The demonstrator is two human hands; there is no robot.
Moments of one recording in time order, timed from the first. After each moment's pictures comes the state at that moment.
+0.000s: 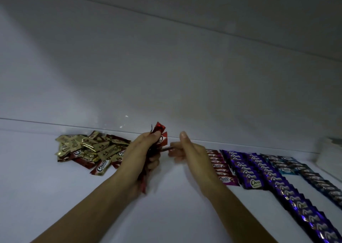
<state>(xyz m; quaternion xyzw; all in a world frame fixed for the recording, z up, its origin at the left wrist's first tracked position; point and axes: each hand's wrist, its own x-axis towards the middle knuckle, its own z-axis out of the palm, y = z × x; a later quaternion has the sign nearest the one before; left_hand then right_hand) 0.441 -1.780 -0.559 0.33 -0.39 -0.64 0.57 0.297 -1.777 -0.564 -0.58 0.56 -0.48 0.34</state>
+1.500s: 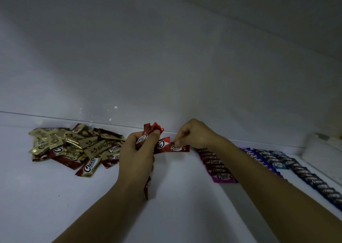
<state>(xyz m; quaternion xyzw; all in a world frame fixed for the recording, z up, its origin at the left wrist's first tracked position) 0.429 -1.790 -0.579 0.39 -0.38 -0.55 0.64 0.262 -1.858 -0.529 -0.73 0.64 -0.16 0.17</state>
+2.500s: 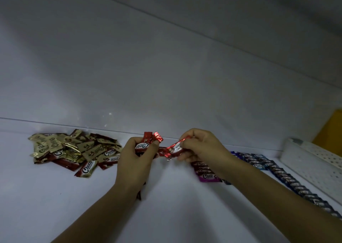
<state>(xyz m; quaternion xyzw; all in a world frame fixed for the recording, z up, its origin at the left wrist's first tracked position) 0.429 -1.782 -0.581 0.41 -0.47 -0.47 0.62 0.275 -1.757 -0.502 -0.58 0.59 -0.42 0.37</state>
